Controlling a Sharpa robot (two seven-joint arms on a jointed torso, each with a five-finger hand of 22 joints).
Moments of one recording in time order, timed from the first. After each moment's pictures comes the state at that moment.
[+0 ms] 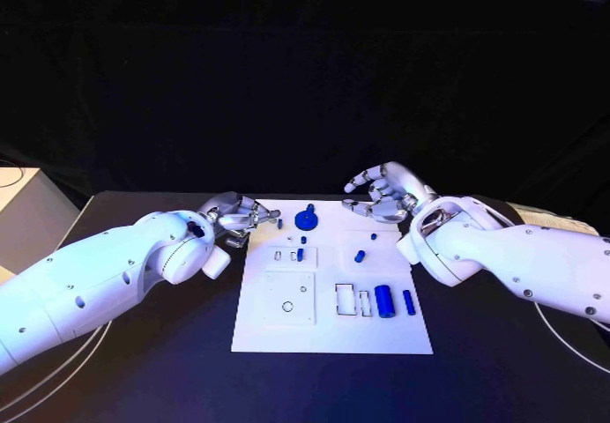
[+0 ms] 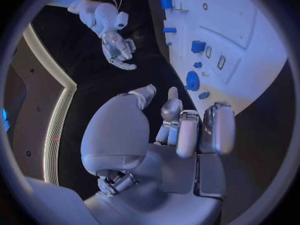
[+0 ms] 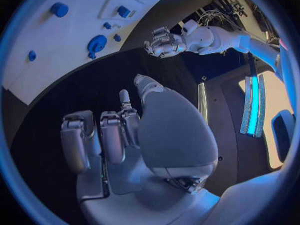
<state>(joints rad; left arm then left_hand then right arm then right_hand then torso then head) 1.05 -0.78 0.24 1.38 -0.69 -0.15 -0.13 1.21 -0.16 0.49 0.24 0.05 0.84 0.13 0.52 0.48 1.26 0.05 1.21 1.04 1.47 -0.01 1.55 1.31 0.07 1.41 0.09 1.45 1.30 1.33 -0.80 -0.13 1.58 -0.97 -0.64 -0.05 1.42 -0.19 0.25 0.29 0.31 0.90 0.16 0.25 0.36 1.42 0.08 1.44 1.31 1.46 0.01 1.56 1.31 0.01 1.47 0.12 1.57 1.31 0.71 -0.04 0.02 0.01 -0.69</state>
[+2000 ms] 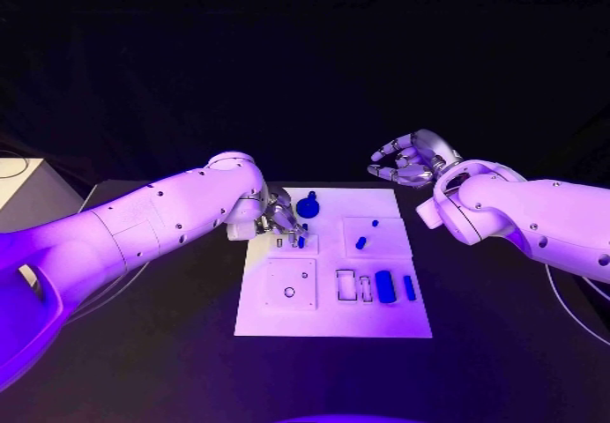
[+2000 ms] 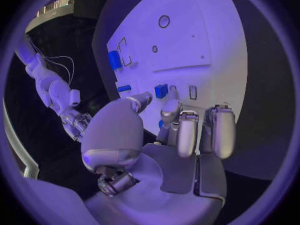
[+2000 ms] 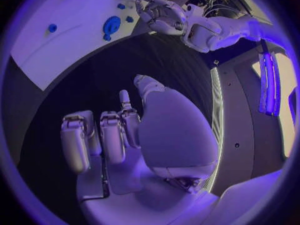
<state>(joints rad) 1.29 -0.42 0.05 1.06 -1.03 0.43 -0.53 1.06 -0.14 0.52 0.27 0.05 0.78 0.13 0.55 0.59 1.26 0.06 1.24 1.06 1.46 0.00 1.56 1.31 0.05 1.44 0.10 1.48 1.31 1.38 -0.80 -0.13 1.44 -0.77 -0.56 -0.04 1.41 -0.20 0.27 0.29 0.35 0.88 0.16 0.25 0.36 1.43 0.08 1.44 1.31 1.46 0.01 1.56 1.31 0.01 1.47 0.11 1.57 1.31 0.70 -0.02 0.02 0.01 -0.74</state>
